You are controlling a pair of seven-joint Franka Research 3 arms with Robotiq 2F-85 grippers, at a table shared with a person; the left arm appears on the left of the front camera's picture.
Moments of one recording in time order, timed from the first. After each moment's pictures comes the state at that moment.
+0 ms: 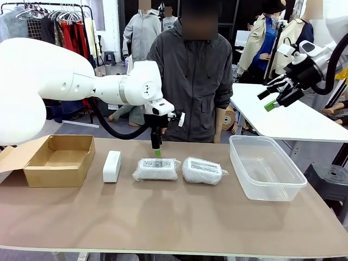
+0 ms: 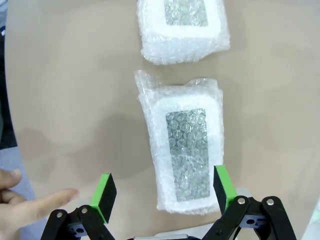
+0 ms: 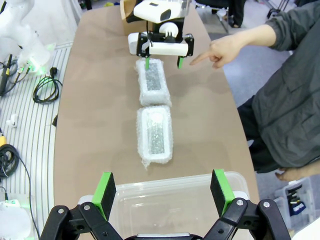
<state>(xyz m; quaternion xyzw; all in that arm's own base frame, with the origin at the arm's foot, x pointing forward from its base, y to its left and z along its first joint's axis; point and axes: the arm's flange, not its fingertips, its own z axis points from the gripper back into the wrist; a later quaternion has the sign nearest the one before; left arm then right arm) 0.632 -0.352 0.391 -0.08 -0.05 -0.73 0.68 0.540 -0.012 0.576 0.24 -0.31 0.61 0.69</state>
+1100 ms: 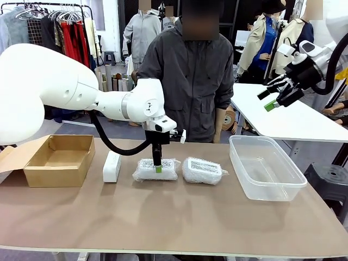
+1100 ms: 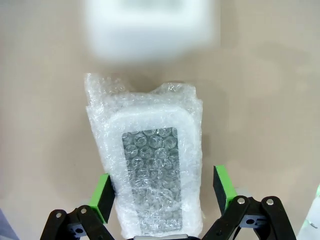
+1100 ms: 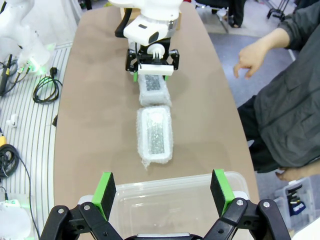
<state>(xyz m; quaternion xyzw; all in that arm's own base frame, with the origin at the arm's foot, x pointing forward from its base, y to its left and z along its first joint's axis) 0.603 -0.358 0.342 -0.08 -0.02 -0.71 0.70 0.540 -0.012 0.576 0.24 -0.31 0.61 0.69</state>
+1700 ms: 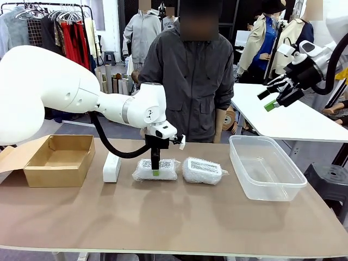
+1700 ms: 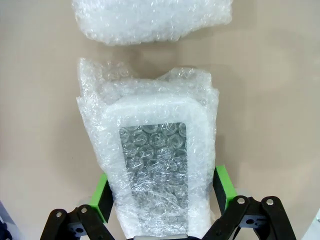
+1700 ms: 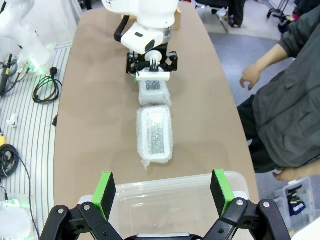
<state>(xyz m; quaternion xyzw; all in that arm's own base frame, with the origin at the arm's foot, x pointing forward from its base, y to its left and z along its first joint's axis) 0.599 -0.358 0.326 -0.04 -0.01 -0.71 0.70 0.540 -0.012 0.576 0.24 -0.31 0.61 0.69</state>
